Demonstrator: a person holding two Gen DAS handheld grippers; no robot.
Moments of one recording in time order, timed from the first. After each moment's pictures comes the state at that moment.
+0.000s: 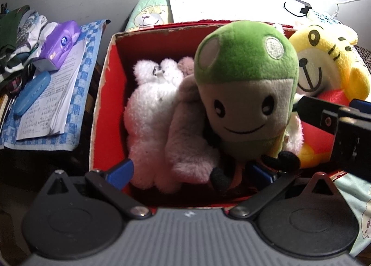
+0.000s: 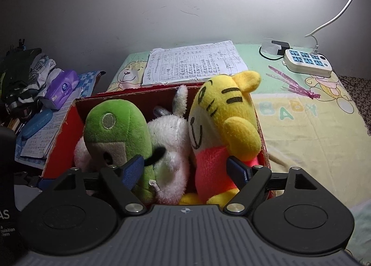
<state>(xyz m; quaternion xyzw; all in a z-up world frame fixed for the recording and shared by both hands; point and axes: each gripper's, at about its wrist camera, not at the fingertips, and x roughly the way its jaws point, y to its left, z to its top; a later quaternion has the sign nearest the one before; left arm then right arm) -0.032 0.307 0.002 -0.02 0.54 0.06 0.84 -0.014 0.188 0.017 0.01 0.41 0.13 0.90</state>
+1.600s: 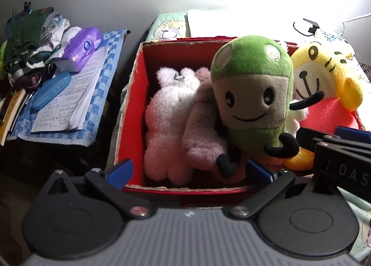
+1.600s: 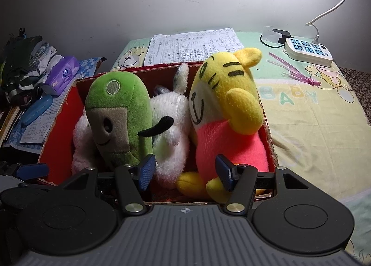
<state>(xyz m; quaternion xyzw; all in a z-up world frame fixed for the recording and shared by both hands) -0.064 0.308 0.016 -0.03 0.49 0.11 0.86 -0.027 0.185 0.004 0.00 0.44 0.13 0.89</state>
